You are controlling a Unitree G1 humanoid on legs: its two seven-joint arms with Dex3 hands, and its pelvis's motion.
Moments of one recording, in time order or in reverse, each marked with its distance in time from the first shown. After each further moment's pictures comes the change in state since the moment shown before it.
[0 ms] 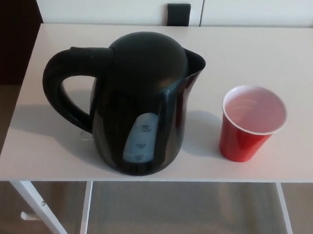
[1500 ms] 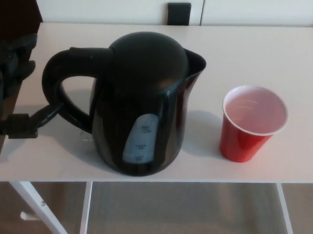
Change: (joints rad) left_arm -0.413 0.035 -0.440 -0.360 0.113 0.379 0.005; right_arm -0.026 -0.010 -0.053 0.005 0.037 0.018 0.012
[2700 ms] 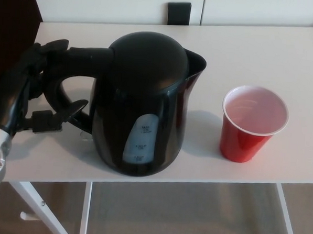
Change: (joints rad) left_arm -0.046 -0.076 -0.058 -0.001 0.068 0.025 0.015; right_arm -0.022 -0.001 -0.002 -0.011 0.003 0.021 -0.002
